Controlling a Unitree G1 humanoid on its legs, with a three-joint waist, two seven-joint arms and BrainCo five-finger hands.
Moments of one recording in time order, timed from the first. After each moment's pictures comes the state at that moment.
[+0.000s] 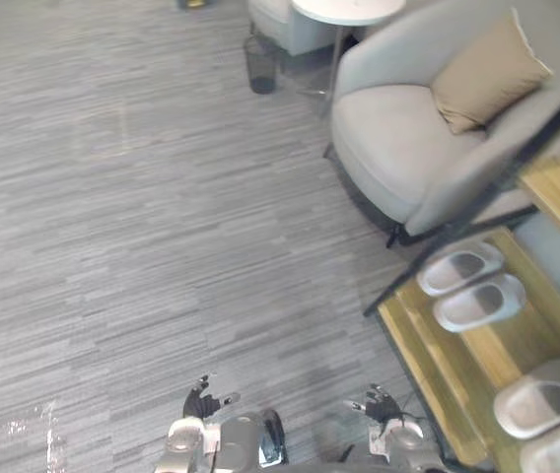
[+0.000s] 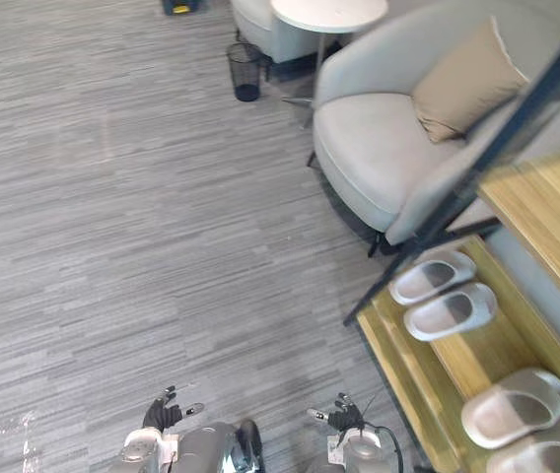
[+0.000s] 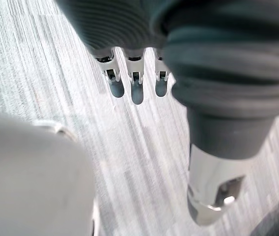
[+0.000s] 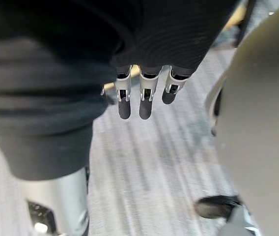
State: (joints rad) left arm 0.07 0.08 -0.02 0.90 -0.04 -0.07 0.13; right arm -0.03 -0.08 -0.03 1.00 0.04 -0.05 -0.08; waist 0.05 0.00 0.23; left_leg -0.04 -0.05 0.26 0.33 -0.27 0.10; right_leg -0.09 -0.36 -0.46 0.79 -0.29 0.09
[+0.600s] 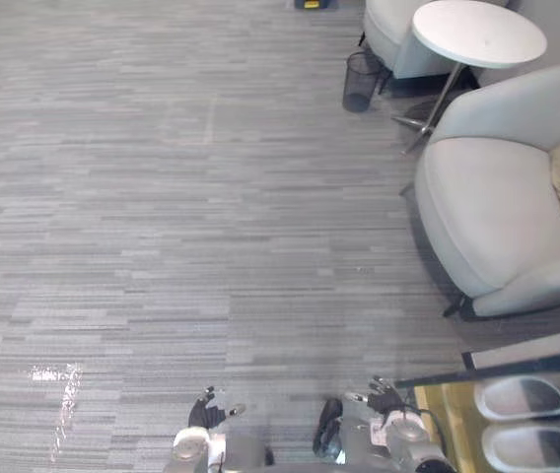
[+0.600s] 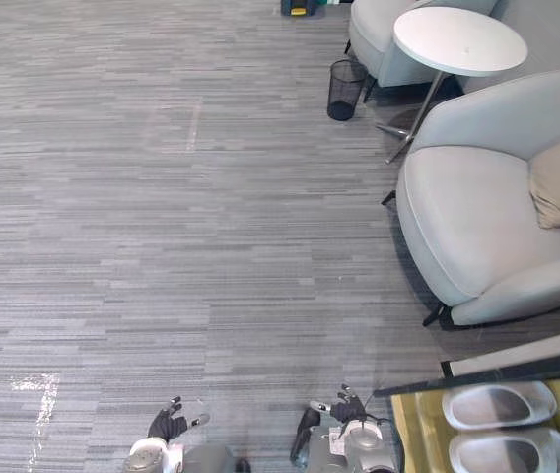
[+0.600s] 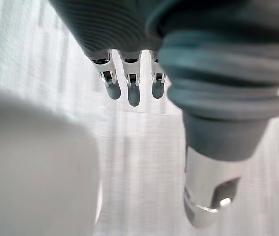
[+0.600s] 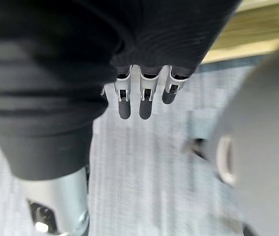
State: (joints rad) left arm 0.06 0.06 -0.01 0.87 -0.05 -0.07 0.13; right arm -0.04 -0.08 0.01 1.00 0.06 -0.05 -0.10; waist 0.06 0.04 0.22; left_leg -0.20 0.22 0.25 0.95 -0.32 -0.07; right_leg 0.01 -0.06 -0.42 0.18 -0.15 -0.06
